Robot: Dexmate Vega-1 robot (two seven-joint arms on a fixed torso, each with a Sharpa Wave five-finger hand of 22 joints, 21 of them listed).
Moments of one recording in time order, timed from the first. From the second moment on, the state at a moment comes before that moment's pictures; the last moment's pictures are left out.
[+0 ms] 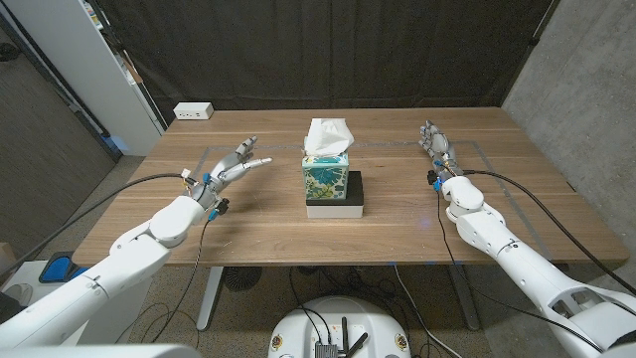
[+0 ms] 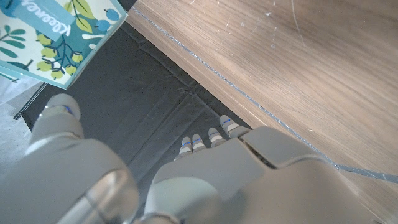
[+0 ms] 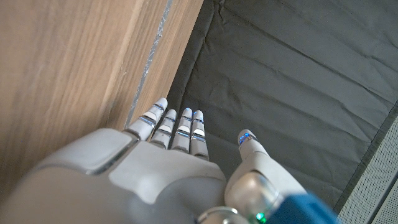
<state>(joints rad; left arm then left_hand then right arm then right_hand) 1.14 0.88 0.30 -1.67 -0.28 -0.27 0.13 0.44 -0.19 0.27 -0.16 0.38 -0.17 -0.02 0.21 0.18 -0.17 -0.11 0.20 0.19 -0.17 -0.03 0.18 0.17 -0.07 -0.03 0.19 0.17 -0.80 -0.48 -0.39 -1.26 0.49 0.27 -0.22 0.20 0.14 0.43 0.03 0.18 0.30 0.05 0.19 0.18 0.24 0.01 0.20 0.19 0.07 -0.04 0.28 0.23 0.23 -0.02 0.21 0.17</state>
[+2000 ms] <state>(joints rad) 1.35 0.93 0.17 -1.82 -0.25 -0.29 0.13 0.47 -0.19 0.20 -0.16 0.43 -0.17 -0.02 0.21 0.18 -0.17 -0.10 0.20 0.19 -0.17 -0.03 0.18 0.17 -0.05 -0.03 0.19 0.17 -0.87 -0.50 -0.38 -1.39 0.45 0.25 -0.30 0.20 0.14 0.44 0.01 0.18 0.30 0.05 0.19 0.18 0.24 0.01 0.20 0.19 0.07 -0.04 0.27 0.23 0.23 -0.02 0.21 0.17</state>
